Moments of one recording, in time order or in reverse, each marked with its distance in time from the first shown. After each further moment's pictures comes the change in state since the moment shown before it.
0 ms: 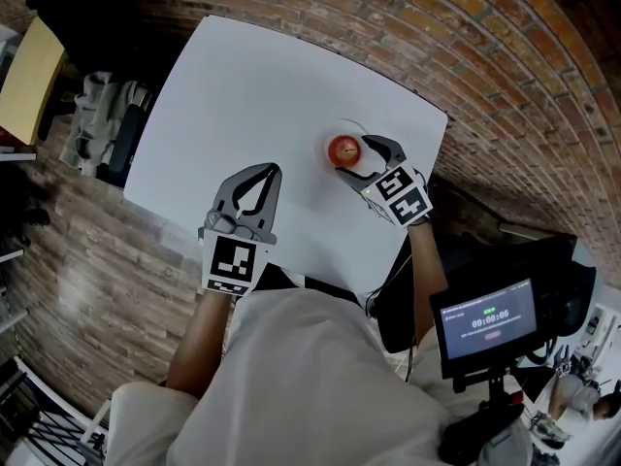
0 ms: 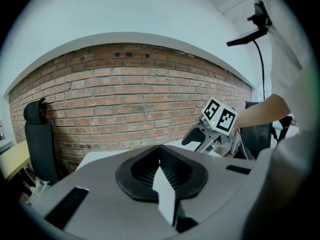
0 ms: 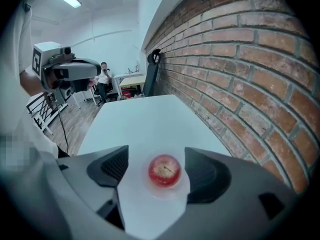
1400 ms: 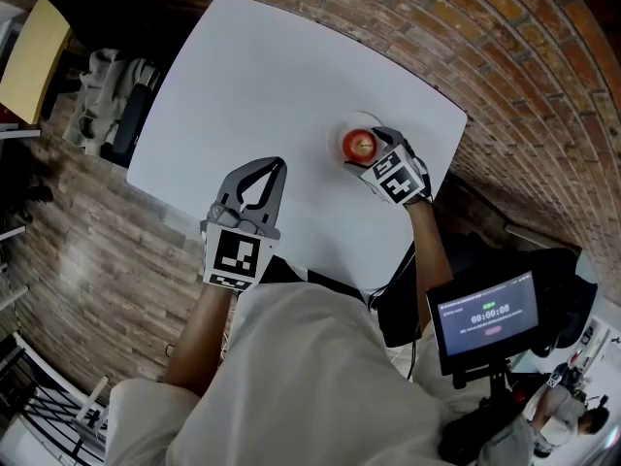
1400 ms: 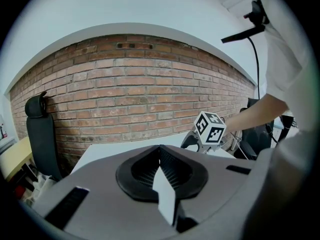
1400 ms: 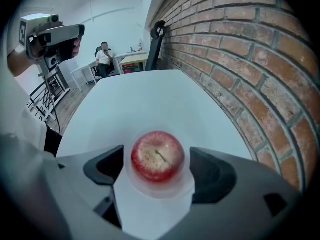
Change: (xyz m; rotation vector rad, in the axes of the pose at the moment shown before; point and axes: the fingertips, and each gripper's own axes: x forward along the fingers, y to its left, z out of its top) left arm 0.007 0.015 -0.028 -0.015 0.066 0.011; right arm 0.074 -0.013 -0.056 -0.061 0.214 0.041
